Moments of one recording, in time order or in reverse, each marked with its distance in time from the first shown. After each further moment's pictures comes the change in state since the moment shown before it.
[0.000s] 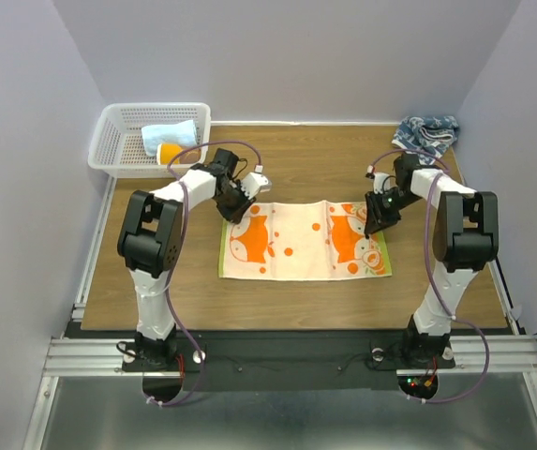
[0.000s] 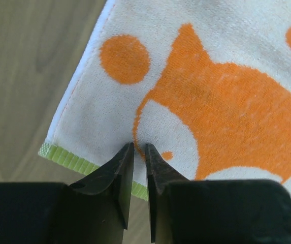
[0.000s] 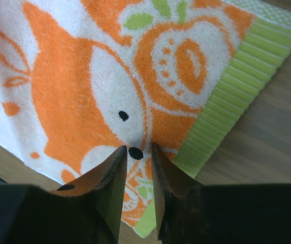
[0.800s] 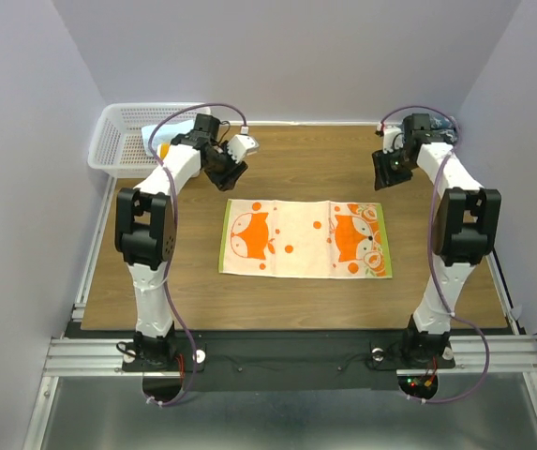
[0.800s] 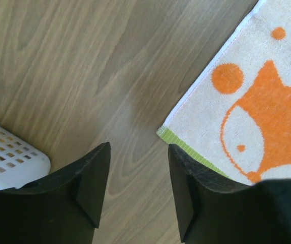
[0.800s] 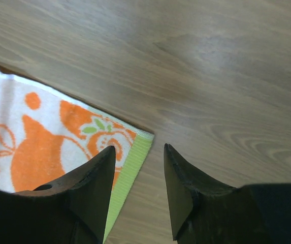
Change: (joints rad) left arm 0.112 0.070 0.361 -0.085 0.009 0.063; right arm -0.014 0.024 0.354 0.028 0.149 -0.028
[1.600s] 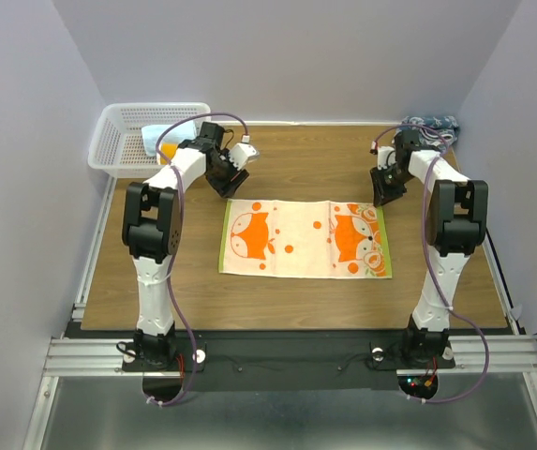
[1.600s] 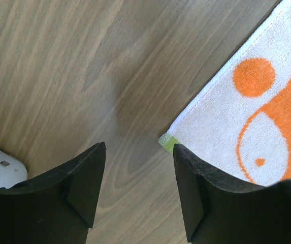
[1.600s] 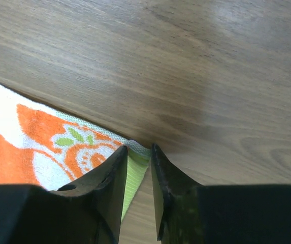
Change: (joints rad) left arm -0.006 0.092 -0.006 0.026 -0.059 -0.026; right arm 0.000 0.150 -0.048 0.014 0.027 0.024
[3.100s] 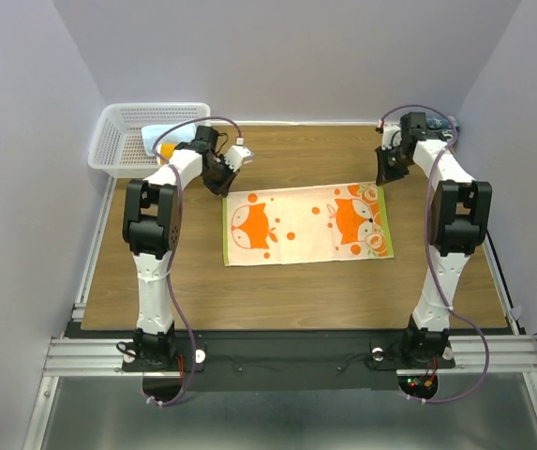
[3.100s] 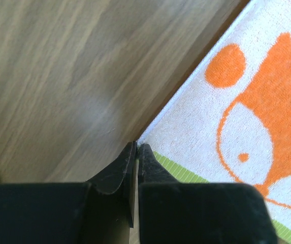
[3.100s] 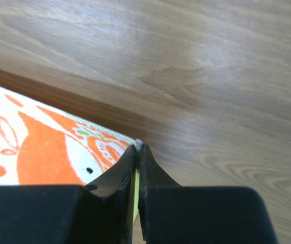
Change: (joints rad) left arm 0.033 0.058 0.001 0.002 0.068 -0.027; right arm -0.008 0.006 0.144 0.010 -0.020 0.037
